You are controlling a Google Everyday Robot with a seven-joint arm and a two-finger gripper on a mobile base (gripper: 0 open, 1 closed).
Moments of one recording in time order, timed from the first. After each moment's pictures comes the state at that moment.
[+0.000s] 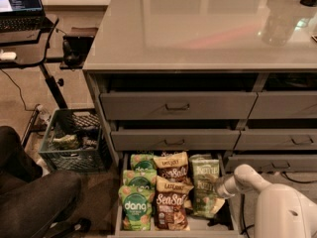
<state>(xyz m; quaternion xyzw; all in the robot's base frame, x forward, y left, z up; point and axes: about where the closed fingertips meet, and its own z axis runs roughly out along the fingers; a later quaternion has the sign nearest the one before) 0.568 -0.265 0.167 -0.67 0.69 0.16 0.24</state>
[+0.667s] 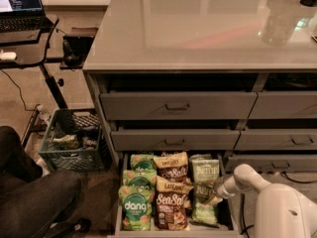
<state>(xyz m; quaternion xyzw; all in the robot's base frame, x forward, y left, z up) 0.568 -0.265 0.167 -0.67 0.69 0.16 0.24</state>
